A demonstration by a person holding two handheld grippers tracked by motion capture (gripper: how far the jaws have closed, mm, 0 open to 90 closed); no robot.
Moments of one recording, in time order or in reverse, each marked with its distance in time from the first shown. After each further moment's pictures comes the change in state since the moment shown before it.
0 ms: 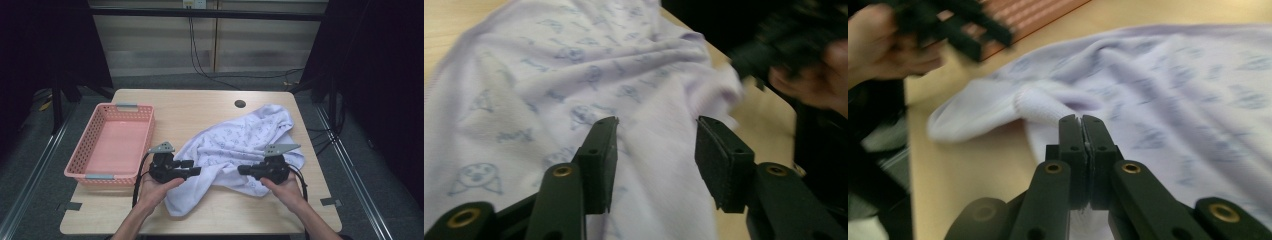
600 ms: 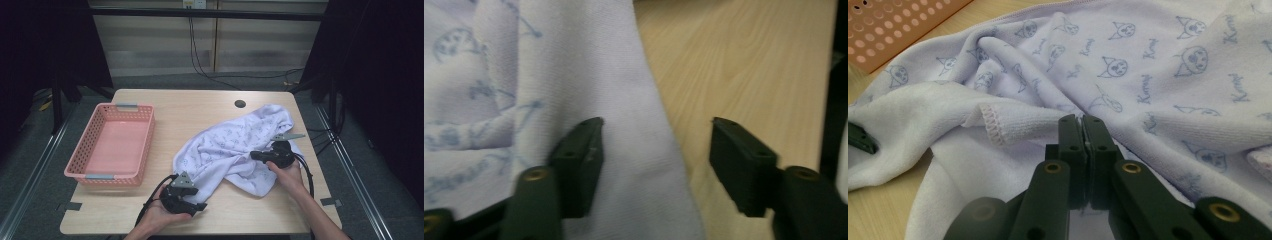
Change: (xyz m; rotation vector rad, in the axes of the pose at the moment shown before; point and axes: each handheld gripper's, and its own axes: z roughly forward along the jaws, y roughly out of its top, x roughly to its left) left arm -0.035 -0.054 0.035 0.264 0.090 0.238; right arm -0.066 -0.013 0.010 0.025 -0.200 0.140
